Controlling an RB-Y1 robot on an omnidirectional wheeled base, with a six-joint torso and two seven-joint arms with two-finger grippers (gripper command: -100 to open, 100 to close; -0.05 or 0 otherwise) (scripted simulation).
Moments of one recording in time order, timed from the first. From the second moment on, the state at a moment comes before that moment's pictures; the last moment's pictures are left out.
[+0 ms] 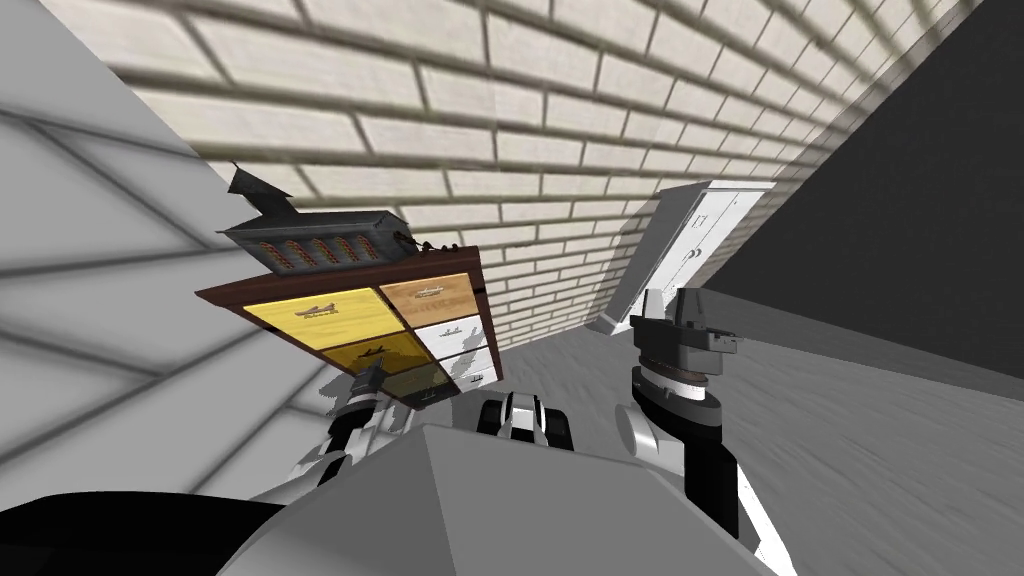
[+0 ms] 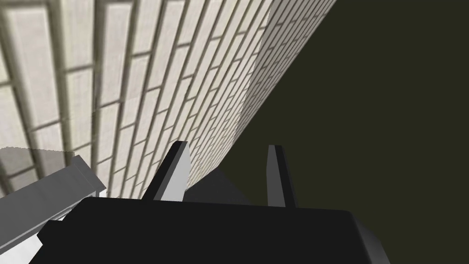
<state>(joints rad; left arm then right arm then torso) 0.07 0.54 0.57 -0.44 -0.04 -1.09 0.43 0.49 -0.01 -0.01 -2.38 0.07 -0.64 -0.13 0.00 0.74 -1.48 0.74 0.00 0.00</state>
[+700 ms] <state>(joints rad) 0.13 0.44 0.46 -0.67 -0.04 -1.00 0.36 0.49 -0.01 -0.01 -2.38 0.07 -0.64 -0.13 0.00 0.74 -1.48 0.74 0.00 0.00</state>
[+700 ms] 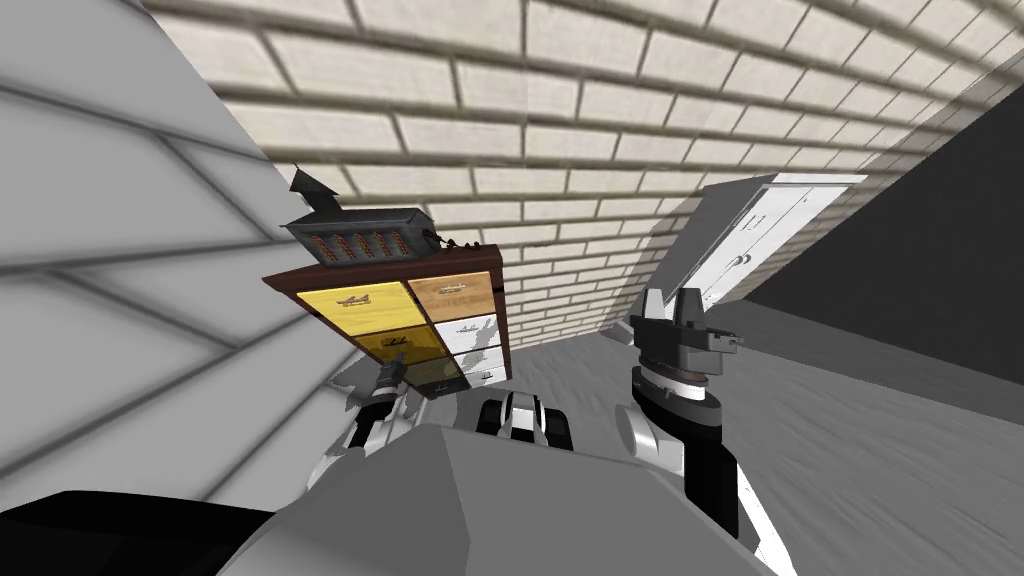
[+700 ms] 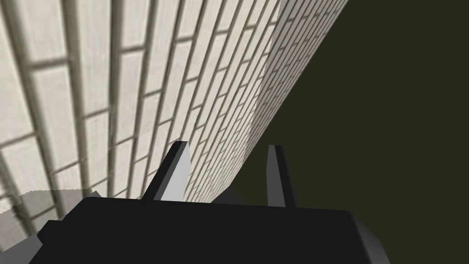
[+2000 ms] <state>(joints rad) 0.21 0.22 0.20 -1.04 -0.06 -0.82 0.19 0.49 -0.01 -0.01 -2.38 0.07 -0.64 -0.13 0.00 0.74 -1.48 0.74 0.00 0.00</state>
